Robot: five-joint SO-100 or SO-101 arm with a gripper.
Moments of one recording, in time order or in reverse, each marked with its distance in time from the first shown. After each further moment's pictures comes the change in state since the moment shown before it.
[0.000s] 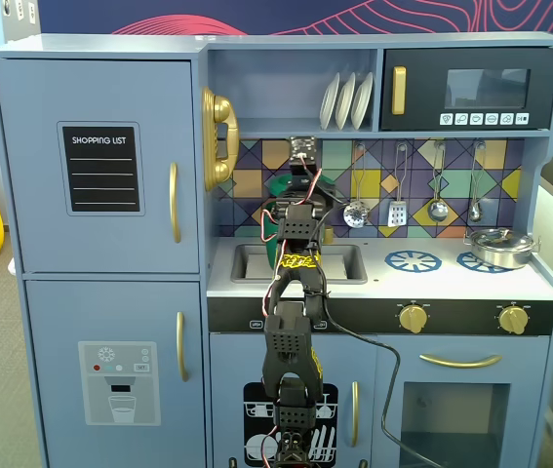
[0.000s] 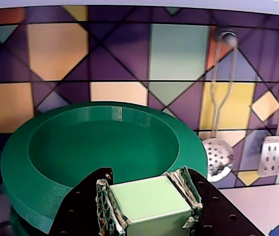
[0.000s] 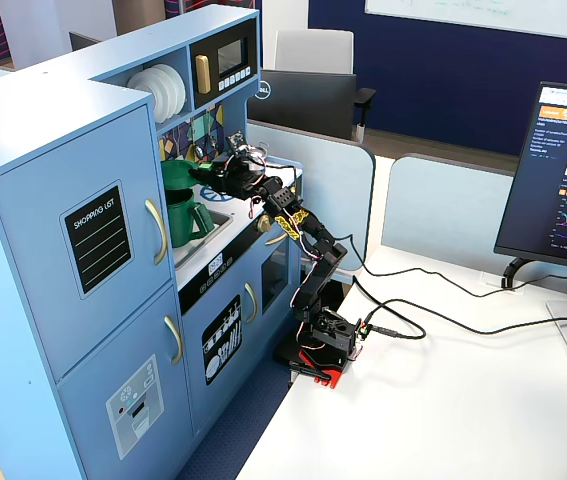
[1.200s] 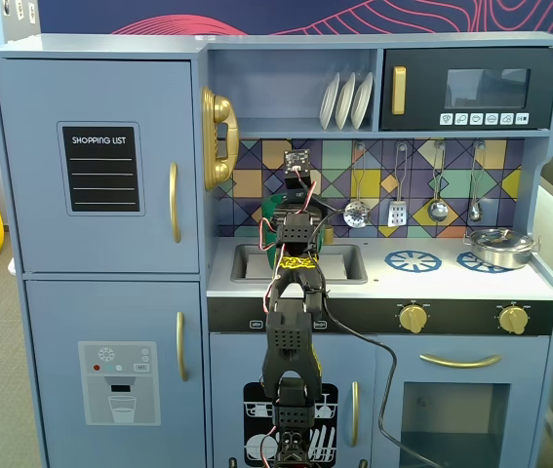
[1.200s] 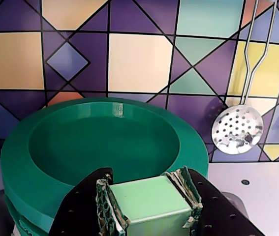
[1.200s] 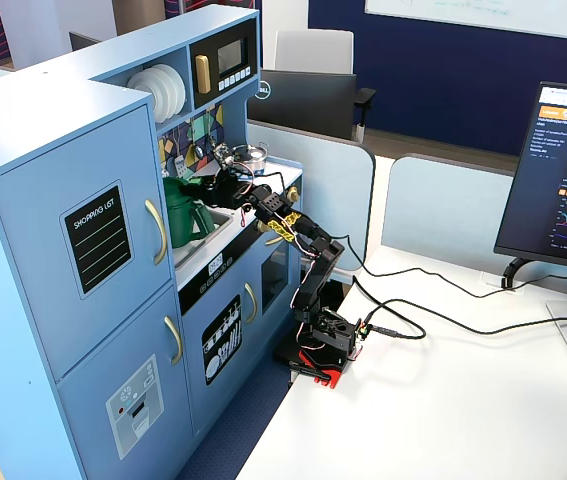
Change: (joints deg) arm -2.1 -2.3 8.3 -5.3 -1.5
